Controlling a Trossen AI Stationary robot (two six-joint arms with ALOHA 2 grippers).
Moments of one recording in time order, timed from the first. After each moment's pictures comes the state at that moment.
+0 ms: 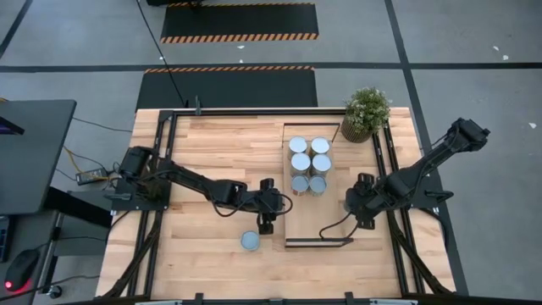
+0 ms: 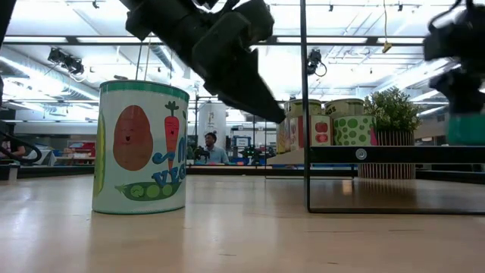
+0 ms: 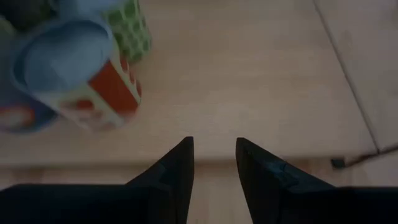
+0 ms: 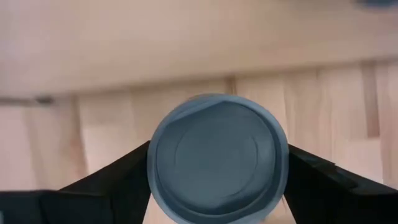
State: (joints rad) left arm -0.22 1.84 1.10 0.03 -0.20 -0.09; right arm 0.57 1.07 0.65 -0.97 0.24 0.69
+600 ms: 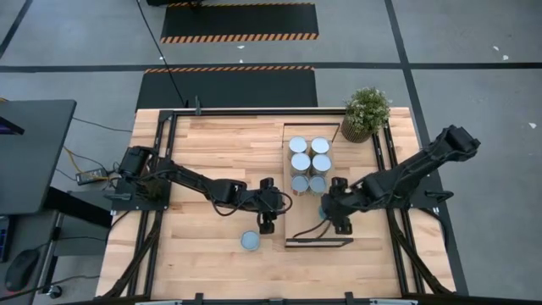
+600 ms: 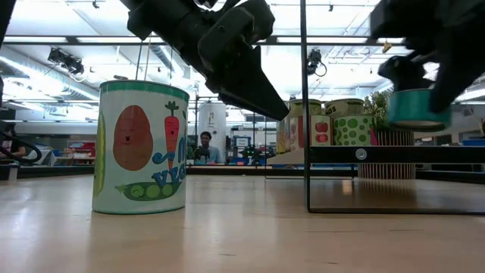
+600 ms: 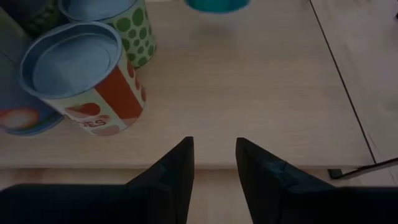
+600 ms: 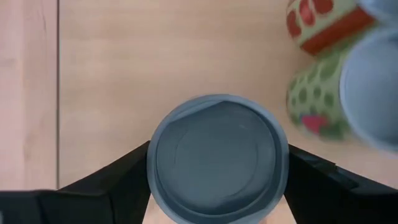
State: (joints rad) left arm -0.21 1.83 1.10 0.06 -0.20 -0.12; right arm 0.43 1.31 0.86 -0.76 0.19 0.44
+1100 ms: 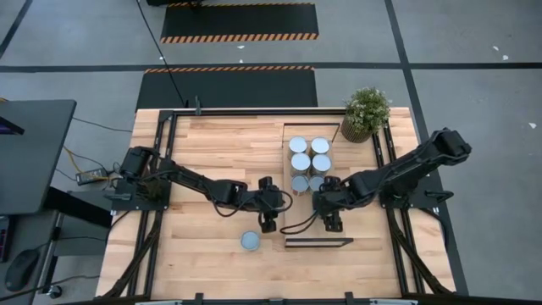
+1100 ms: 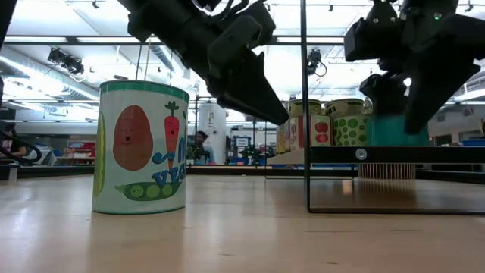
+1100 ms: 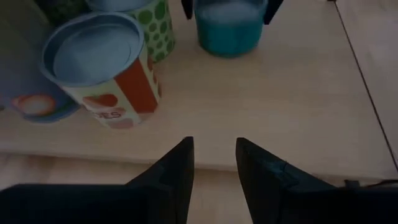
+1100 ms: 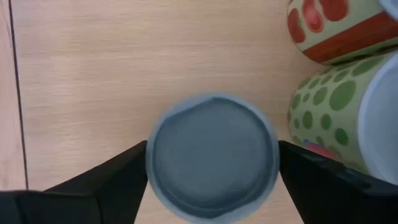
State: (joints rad) left arm -0.21 1.84 1.10 0.06 -0.25 -0.17; right arm 0.33 1.45 0.90 -0.71 0.13 0.39
